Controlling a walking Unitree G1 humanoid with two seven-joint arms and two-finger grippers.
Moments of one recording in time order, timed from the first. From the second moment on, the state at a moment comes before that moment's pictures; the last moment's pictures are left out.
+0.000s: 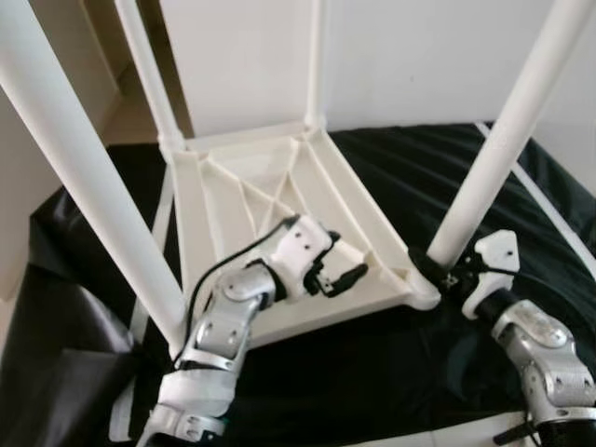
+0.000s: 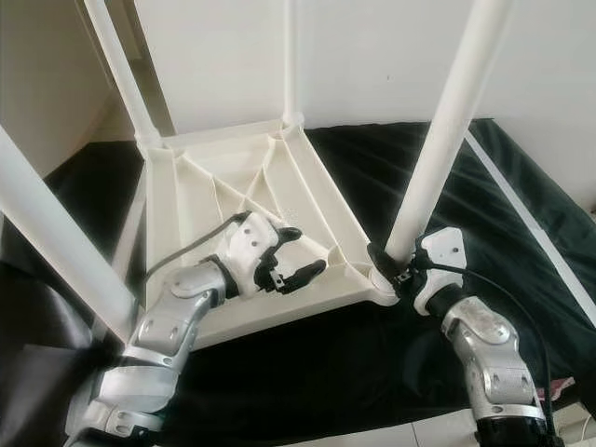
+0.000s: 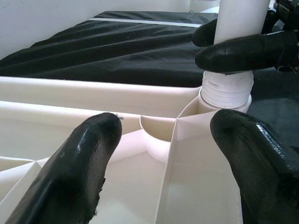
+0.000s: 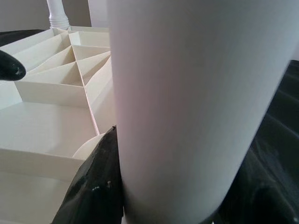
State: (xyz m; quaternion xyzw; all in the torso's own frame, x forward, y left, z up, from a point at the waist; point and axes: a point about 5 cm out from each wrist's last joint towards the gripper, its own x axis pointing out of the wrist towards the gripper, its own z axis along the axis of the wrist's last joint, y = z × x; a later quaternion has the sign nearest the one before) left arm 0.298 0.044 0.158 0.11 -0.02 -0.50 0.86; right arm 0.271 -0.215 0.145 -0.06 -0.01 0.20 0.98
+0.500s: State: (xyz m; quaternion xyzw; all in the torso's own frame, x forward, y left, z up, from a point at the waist) left arm 0.295 0.041 0.153 0.10 -0.02 -0.51 0.86; right arm 0.269 -0.187 0.137 0.01 0.00 -0.04 1.00
